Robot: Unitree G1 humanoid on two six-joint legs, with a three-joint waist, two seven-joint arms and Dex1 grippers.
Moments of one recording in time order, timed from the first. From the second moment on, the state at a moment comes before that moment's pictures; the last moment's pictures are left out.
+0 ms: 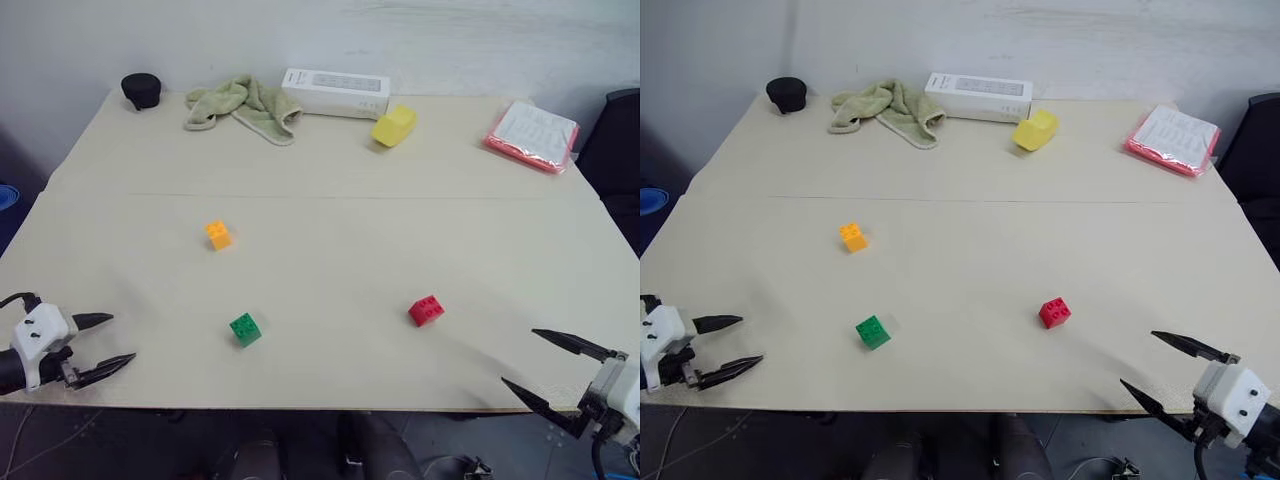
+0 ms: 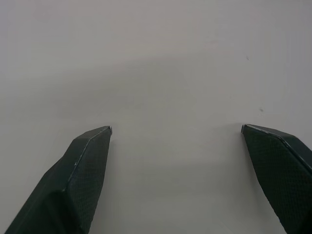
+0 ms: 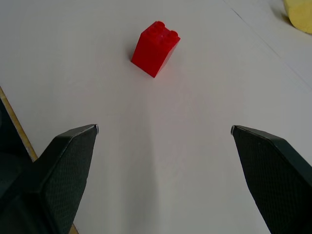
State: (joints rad) left arm 0.15 0.93 0.45 0.36 -0.32 -0.12 -1.13; right arm 0.56 -0.70 -0.54 -0.20 0.38 -0.35 1.06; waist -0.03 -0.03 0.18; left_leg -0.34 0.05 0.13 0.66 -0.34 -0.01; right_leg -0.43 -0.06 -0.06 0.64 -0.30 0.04
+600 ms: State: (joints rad) left arm -0.17 0.81 0.22 -0.11 -0.58 0.30 -1.16; right arm 0.72 -0.34 -0.50 -0.44 0.40 -0.22 0.73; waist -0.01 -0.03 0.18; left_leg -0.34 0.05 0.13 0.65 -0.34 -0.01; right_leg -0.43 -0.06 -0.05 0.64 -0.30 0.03
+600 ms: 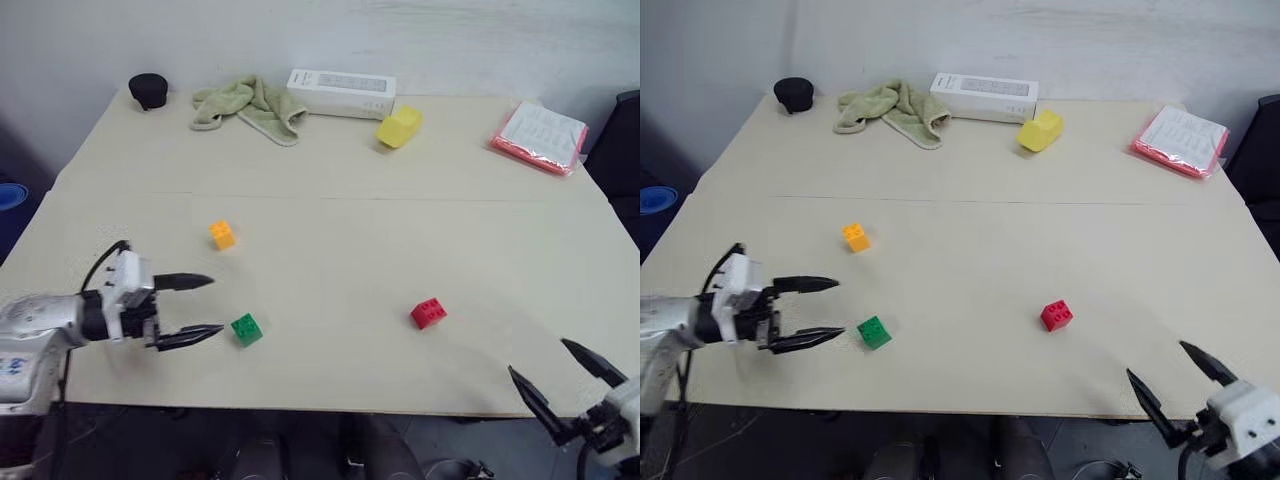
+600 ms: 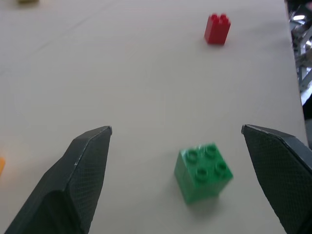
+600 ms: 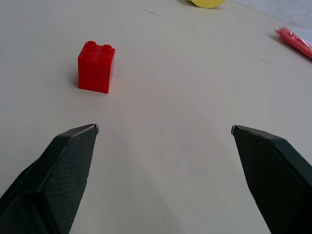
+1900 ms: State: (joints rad) left arm -0.19 0.77 0.14 -0.07 -0.51 0.25 -1.20; right arm 0.02 -0.71 -0.02 -0.28 0.31 0.13 0.94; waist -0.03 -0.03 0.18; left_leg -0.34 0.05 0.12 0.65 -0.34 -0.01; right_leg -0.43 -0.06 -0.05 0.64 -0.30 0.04
